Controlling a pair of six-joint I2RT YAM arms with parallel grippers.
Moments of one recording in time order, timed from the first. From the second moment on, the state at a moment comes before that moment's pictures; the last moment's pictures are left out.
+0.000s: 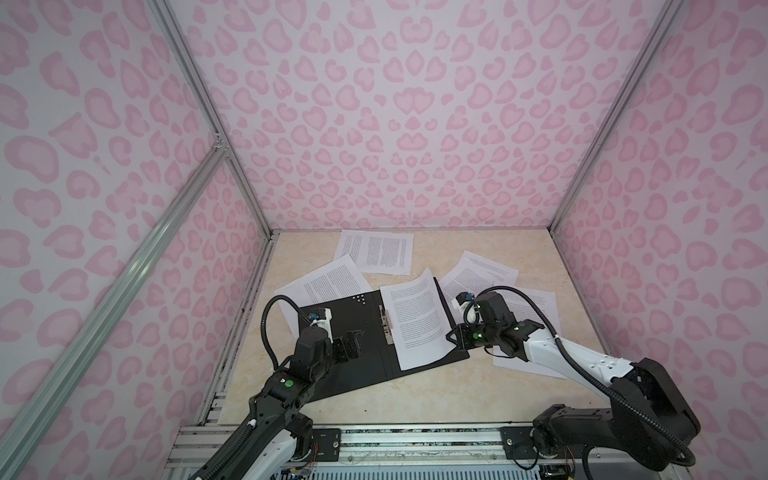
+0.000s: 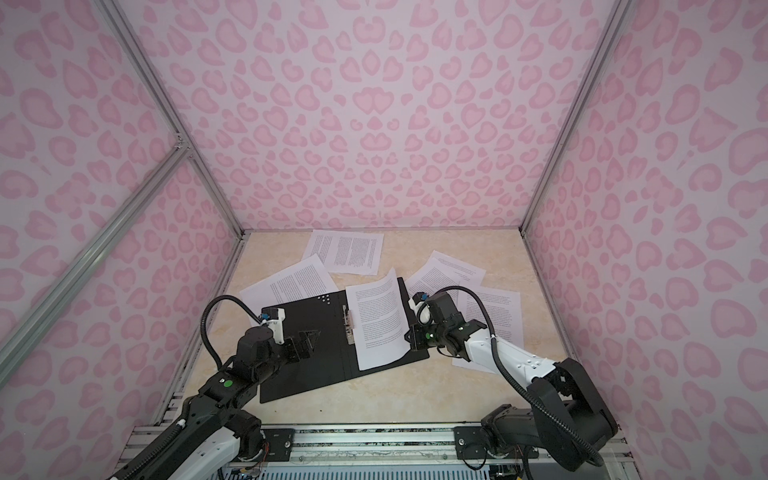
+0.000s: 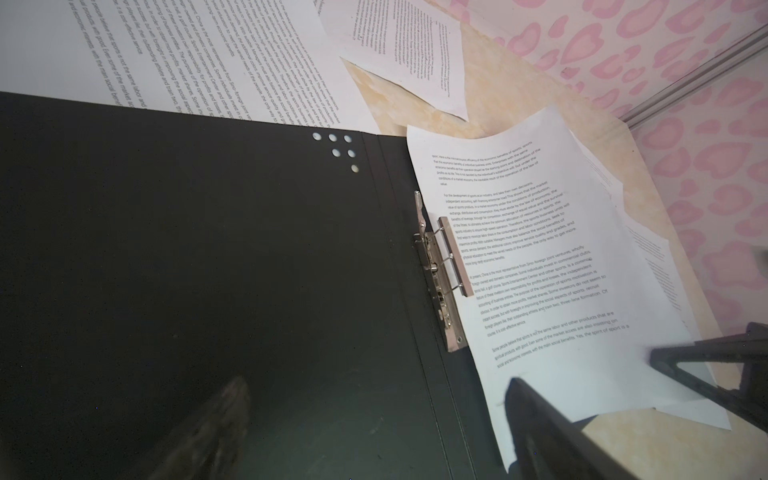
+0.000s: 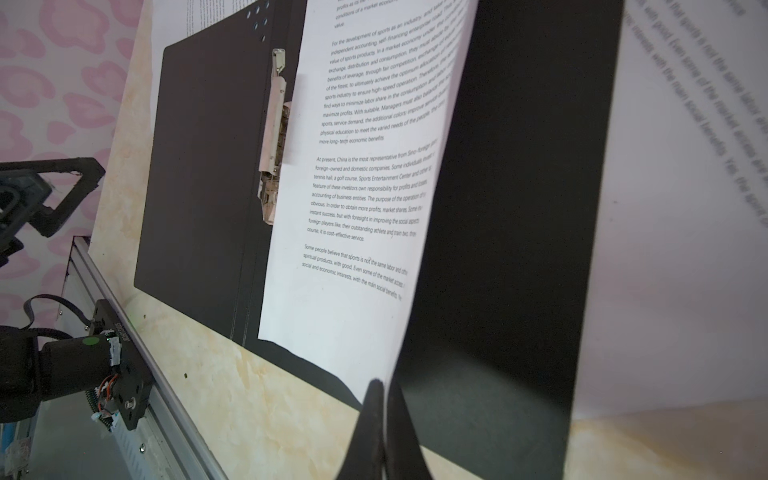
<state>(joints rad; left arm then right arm) -0.41 0.68 0.31 -0.25 0.00 -0.58 0.52 1.32 0.65 -0.25 -0.39 0.38</state>
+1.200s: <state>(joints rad) -0.41 0.69 0.31 -0.24 0.00 -0.58 0.53 1.31 0.66 -0.26 -0.39 0.37</state>
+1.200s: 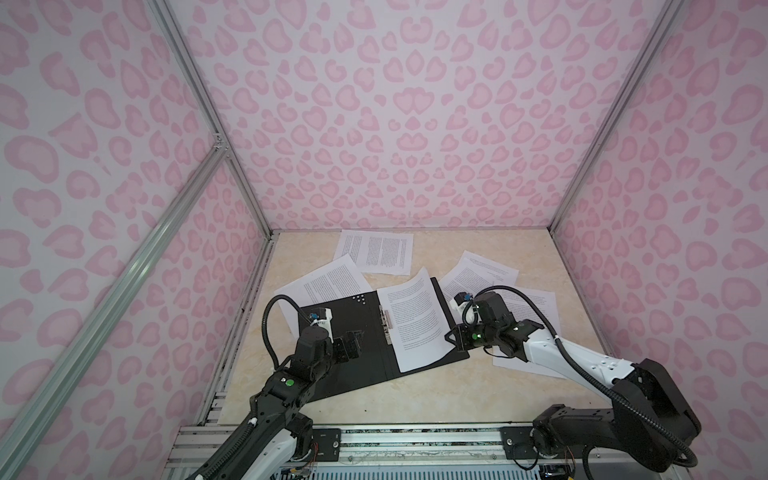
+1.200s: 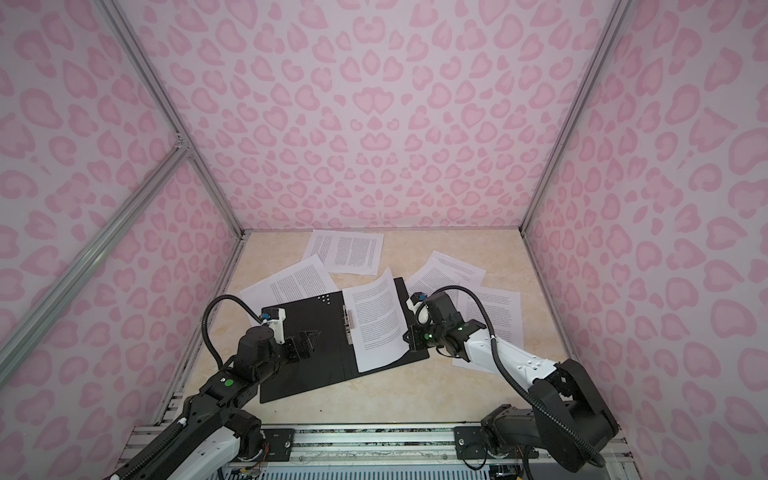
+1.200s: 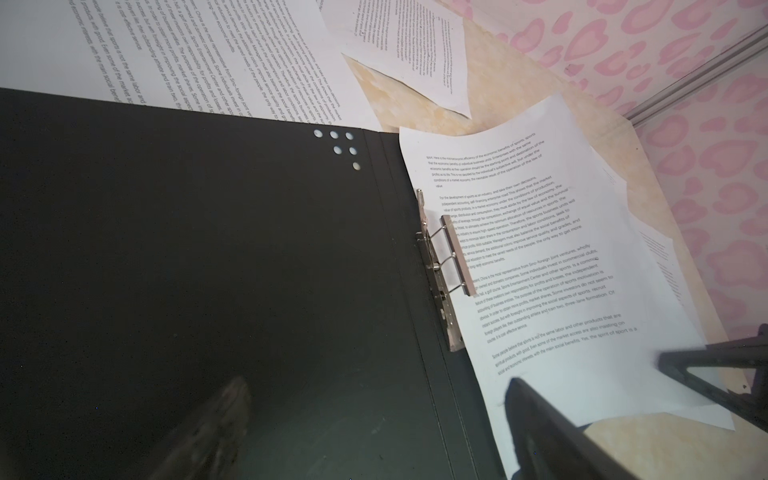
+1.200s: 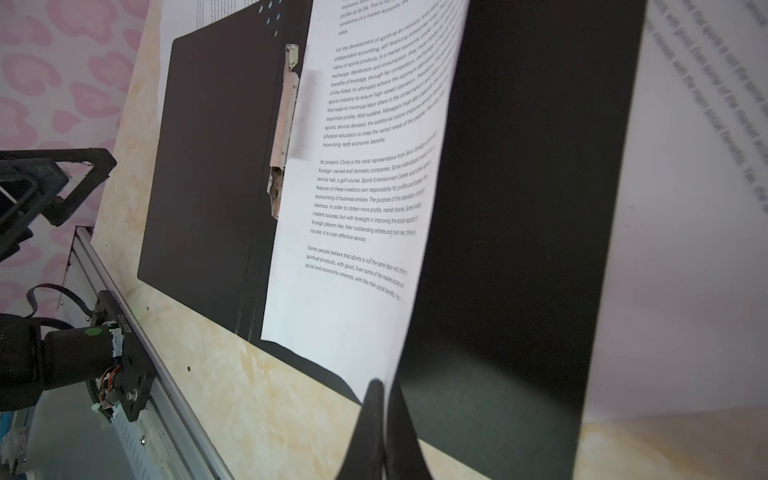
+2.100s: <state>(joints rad) -0.41 0.68 0.31 -0.24 0.00 -0.58 0.55 1.31 0.67 -0.28 -0.38 0.36</state>
